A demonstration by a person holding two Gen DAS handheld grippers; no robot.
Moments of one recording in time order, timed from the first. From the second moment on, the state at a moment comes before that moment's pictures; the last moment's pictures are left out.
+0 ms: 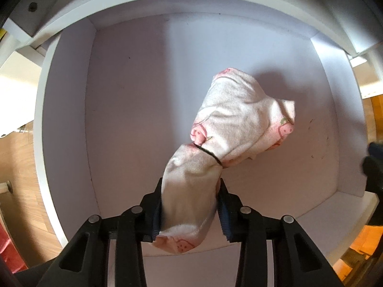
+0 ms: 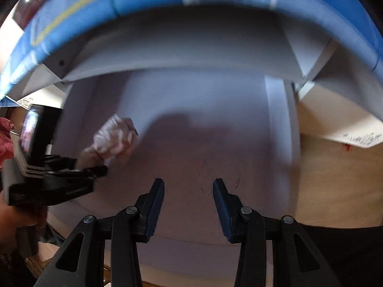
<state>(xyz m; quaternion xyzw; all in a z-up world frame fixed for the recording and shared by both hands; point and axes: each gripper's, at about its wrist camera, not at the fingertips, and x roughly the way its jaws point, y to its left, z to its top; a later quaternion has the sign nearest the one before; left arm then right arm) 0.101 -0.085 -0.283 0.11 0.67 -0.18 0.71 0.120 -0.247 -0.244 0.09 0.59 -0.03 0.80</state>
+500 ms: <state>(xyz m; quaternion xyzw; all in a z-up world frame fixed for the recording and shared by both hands) 0.075 -0.067 -0.182 0.11 0.58 -0.27 0.76 0.121 -0.263 -0.289 0.11 0.67 -0.04 0.74</state>
